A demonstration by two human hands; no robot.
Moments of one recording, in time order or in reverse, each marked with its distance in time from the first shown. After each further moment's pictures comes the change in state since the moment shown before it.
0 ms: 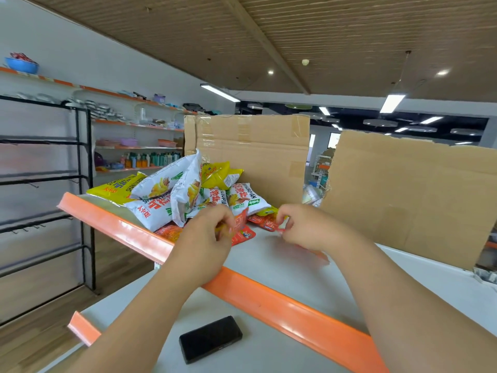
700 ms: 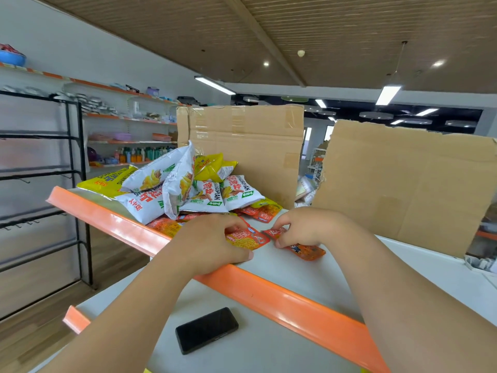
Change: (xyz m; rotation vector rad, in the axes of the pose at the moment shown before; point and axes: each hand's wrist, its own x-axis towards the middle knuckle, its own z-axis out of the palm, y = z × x) left_hand 0.008 0.017 0.001 0.285 -0.371 -0.094; right_hand -0.003 0.003 -0.005 -0.256 -0.266 0.014
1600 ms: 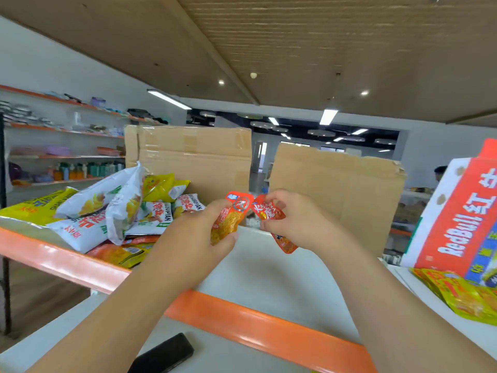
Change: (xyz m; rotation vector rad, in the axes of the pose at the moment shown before) left_hand 0.003 0.059 0.000 -0.088 0.293 0.285; right_hand -0.075 0.040 -0.023 0.439 0.593 0.048
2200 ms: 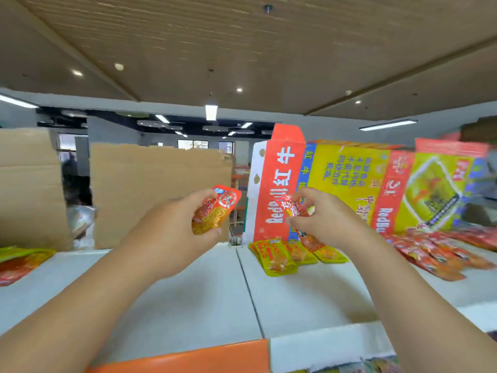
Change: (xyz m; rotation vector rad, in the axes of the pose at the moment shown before) left_hand 0.059 0.223 0.122 -0.231 -0.245 0.297; right_hand -0.176 0.206 -0.208 -0.164 0.349 0.449
